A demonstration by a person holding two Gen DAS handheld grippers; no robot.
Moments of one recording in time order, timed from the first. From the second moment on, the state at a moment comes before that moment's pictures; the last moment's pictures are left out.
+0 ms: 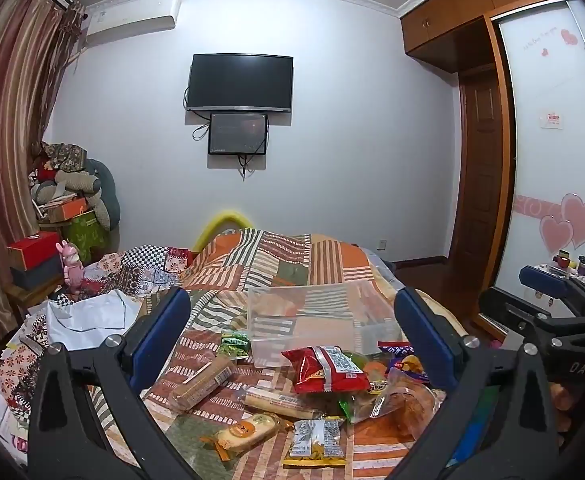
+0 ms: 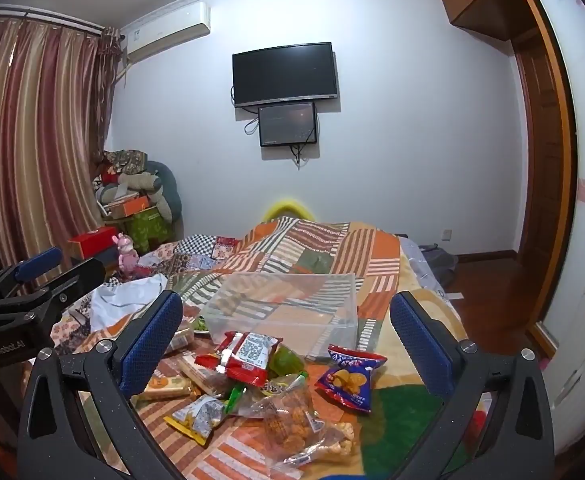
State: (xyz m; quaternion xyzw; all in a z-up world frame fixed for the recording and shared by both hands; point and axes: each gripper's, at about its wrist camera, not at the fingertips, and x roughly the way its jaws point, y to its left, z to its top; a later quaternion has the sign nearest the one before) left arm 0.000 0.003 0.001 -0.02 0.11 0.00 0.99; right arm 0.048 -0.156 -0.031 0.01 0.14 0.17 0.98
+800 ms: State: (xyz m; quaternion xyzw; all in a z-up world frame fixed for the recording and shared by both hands) left arm 0.000 -0.001 -0.001 -0.02 0.11 0.00 0.99; right arm 0.046 -0.160 -0.026 0.02 0.13 0.17 0.98
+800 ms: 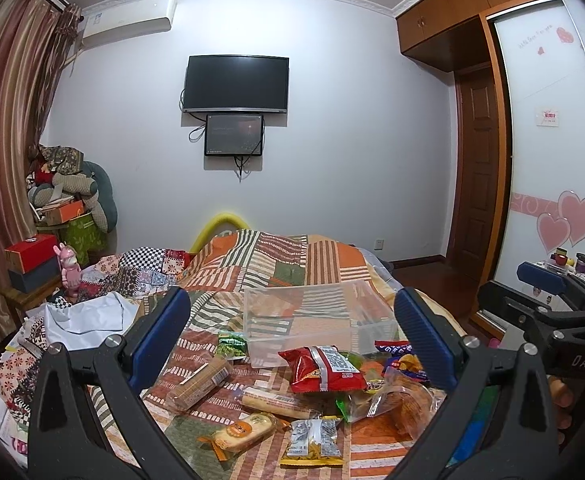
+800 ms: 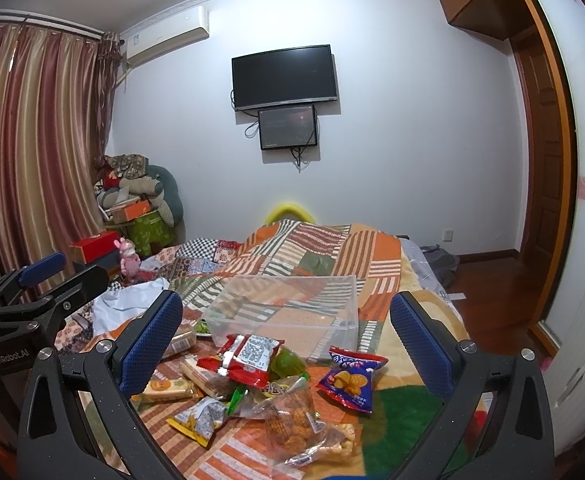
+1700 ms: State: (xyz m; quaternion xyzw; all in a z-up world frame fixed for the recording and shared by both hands) left arm 0.001 -0.001 -0.002 -0.02 0.11 0.00 0.99; right arm 0.043 -0.162 -0.023 0.02 0.13 0.18 0.97
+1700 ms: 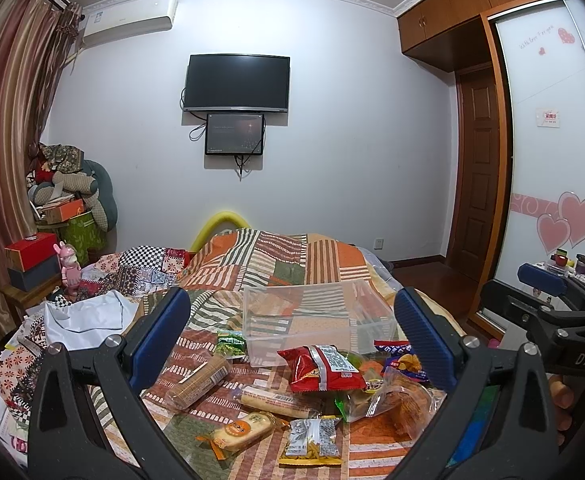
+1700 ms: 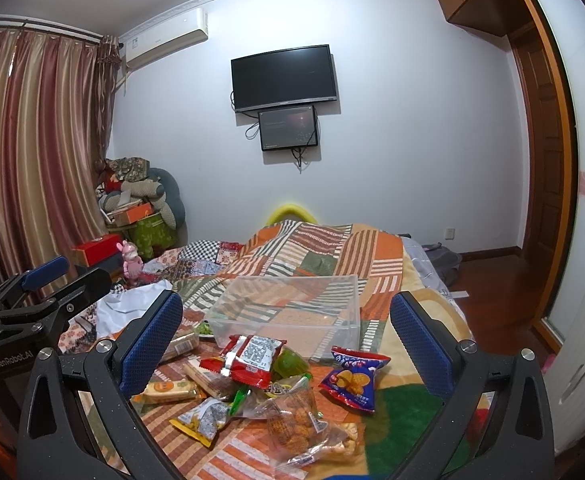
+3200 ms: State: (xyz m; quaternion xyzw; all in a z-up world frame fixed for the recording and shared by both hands) left arm 0.080 0.057 -0.091 0.00 0.35 -0.02 0.94; right arm 0.097 -0.192 -0.101 0.01 0.32 0.19 0.93
